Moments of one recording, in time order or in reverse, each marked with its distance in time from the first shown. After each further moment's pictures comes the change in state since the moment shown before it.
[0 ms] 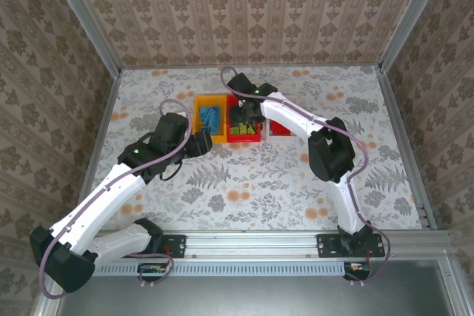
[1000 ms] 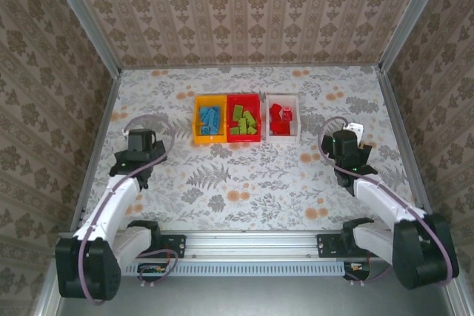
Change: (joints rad) left arm 0.498 -0.024 -0.433 0.381 -0.299 0.453; right arm -0.473 -1.020 -1.487 0.916 0.391 -0.180
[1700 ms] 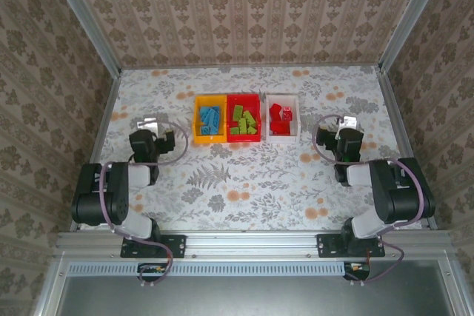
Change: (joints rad) left arm 0.099 0.524 -0.167 1.052 0.259 0.253; right arm -0.144 0.404 -0.060 0.703 -0.290 -0.161
